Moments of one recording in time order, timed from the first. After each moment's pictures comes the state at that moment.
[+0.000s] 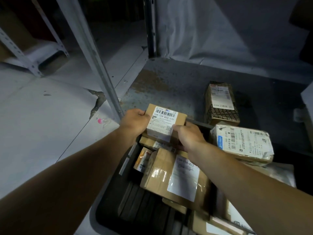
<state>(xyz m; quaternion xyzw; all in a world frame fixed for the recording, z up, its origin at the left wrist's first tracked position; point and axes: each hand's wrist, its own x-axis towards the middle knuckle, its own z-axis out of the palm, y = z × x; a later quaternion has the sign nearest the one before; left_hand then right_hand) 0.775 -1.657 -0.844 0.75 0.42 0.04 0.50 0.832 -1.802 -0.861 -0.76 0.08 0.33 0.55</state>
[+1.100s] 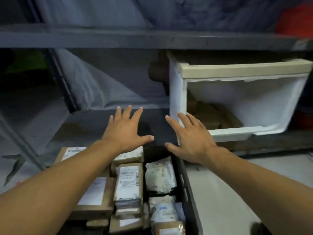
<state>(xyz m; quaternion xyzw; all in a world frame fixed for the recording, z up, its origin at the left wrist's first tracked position) 0.786 -1.929 -0.674 1.00 0.01 0.03 0.07 0.795 -2.150 -0.674 -0.97 -0.22 -0.01 0.03</state>
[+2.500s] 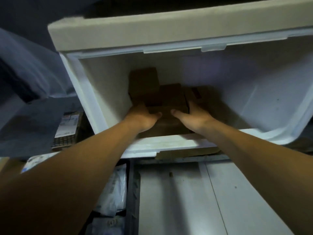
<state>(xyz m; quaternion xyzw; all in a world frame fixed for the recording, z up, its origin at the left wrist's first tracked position) 1.011 -2.165 -0.751 0.94 0.14 -0.09 0.31 1.036 -2.345 -0.758 -0.91 -0.01 0.17 0.38</state>
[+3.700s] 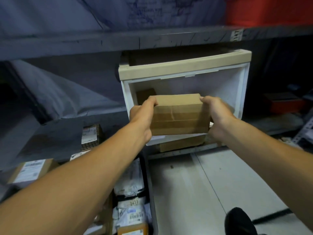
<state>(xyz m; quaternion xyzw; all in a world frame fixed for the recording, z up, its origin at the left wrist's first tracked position) 0.829 -2.169 -0.637 0.63 0.19 0.00 0.75 0.840 -2.351 -0.636 -0.65 0.20 0.00 0.74</state>
